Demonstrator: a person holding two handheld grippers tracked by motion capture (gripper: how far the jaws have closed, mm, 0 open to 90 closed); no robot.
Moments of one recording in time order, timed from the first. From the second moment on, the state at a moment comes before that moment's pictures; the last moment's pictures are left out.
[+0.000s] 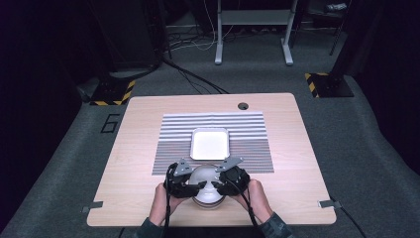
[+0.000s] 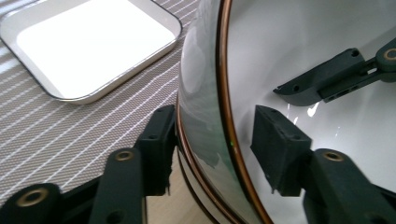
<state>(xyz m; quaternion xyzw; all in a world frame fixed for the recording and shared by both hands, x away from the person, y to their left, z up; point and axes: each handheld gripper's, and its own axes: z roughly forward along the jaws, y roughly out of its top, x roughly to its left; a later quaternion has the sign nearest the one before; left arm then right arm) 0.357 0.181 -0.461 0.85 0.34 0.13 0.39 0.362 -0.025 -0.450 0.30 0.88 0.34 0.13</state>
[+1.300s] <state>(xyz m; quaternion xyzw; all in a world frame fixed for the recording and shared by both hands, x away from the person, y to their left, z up) 0.337 0.179 -0.443 0.82 0.32 0.24 0.40 0.347 -0.020 -0.436 0.29 0.84 0.38 0.25</state>
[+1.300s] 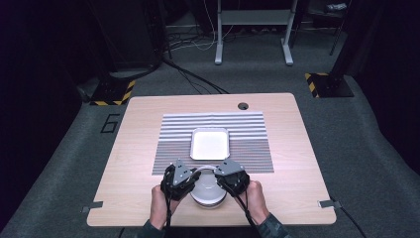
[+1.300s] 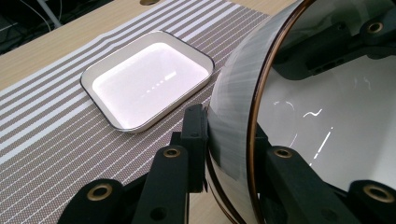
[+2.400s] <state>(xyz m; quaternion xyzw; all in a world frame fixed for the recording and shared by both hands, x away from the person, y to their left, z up) 0.330 0.180 -0.411 0.80 0.30 0.29 0.44 0.340 -0.019 -0.404 0.25 0.82 0.41 0.31</state>
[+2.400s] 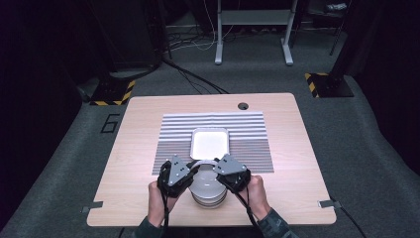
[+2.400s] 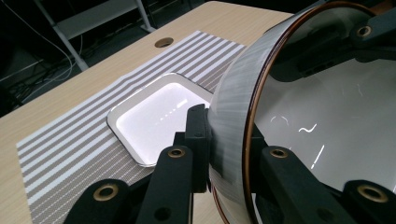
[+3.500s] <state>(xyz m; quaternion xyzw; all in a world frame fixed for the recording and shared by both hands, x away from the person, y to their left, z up) 0.347 0.182 -0.383 0.79 0.29 0.32 0.44 0.360 -0.019 -0.381 0.24 0.81 0.44 0.32</state>
